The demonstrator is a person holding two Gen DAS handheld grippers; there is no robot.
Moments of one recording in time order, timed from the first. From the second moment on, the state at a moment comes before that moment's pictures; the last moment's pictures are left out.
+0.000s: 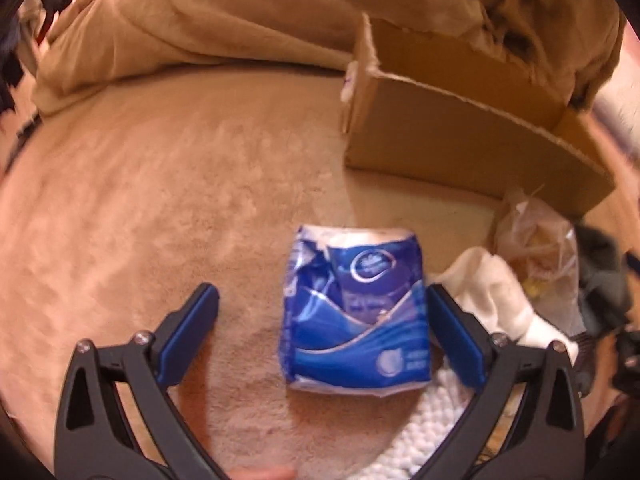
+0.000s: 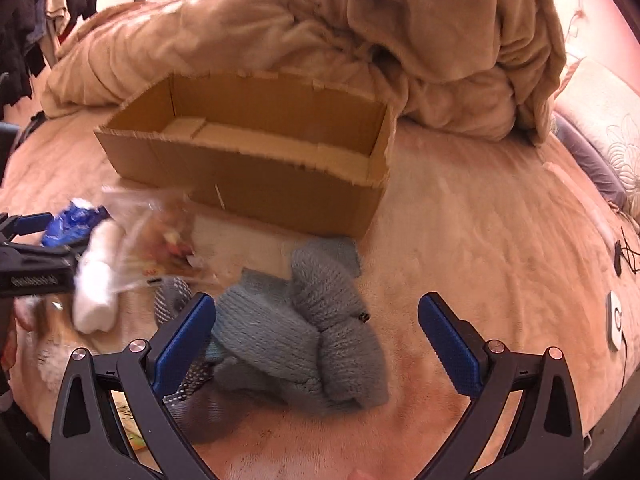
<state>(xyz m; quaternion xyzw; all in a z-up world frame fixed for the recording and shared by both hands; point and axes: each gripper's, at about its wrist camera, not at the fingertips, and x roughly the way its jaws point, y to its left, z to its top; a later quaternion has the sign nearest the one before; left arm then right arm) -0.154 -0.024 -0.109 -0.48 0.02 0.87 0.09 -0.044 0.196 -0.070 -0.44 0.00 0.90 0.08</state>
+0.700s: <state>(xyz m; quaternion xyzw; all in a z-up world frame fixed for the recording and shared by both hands) -0.149 -0.025 -0.099 -0.47 0.03 0.88 0.08 -0.040 0.205 -0.098 -0.47 0.04 0.88 0.03</state>
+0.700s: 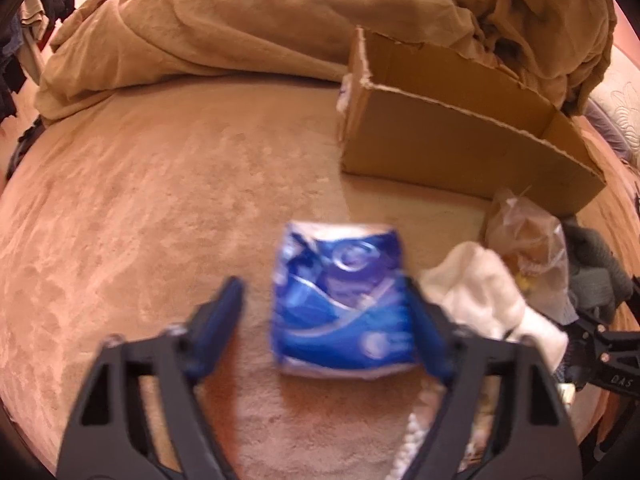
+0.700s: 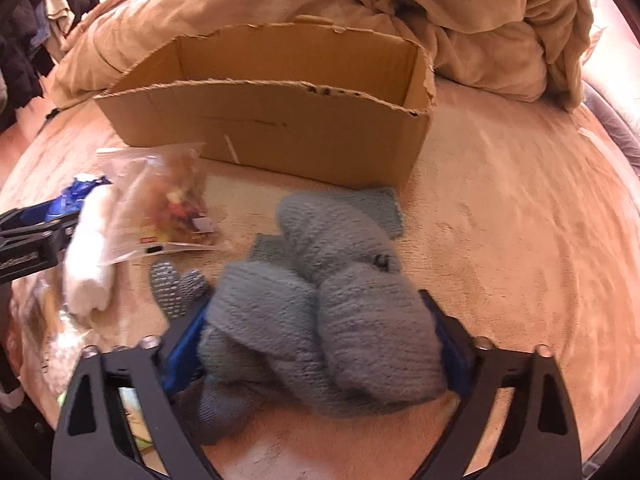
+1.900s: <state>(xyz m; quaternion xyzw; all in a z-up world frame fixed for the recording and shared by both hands) -0.158 0.036 0.046 -0.39 0.05 0.91 0.15 -0.050 0.209 0.059 -0.35 0.05 0.94 0.00</state>
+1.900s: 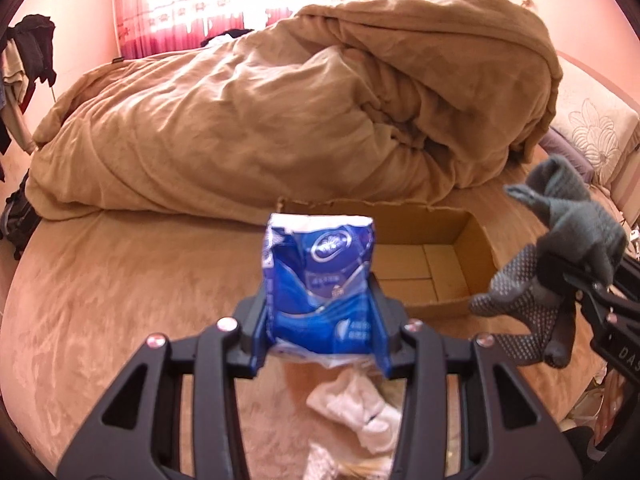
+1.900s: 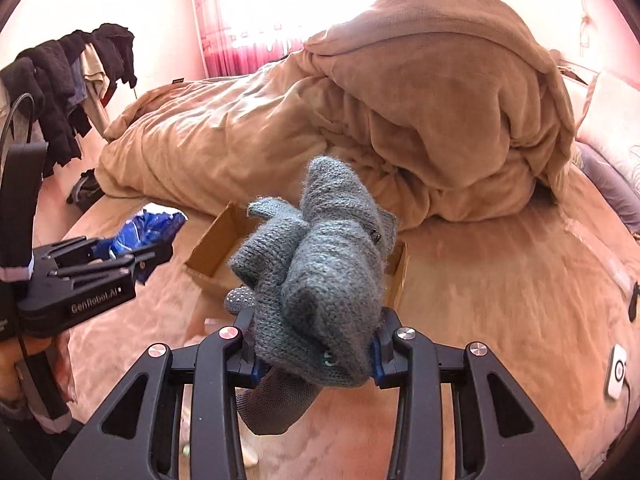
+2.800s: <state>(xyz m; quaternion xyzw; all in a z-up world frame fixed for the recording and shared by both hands) -0.259 0.094 -0.059 -0.47 0.11 0.87 0.11 -0.171 0.215 -0.036 -0.40 0.07 0.91 0.02</state>
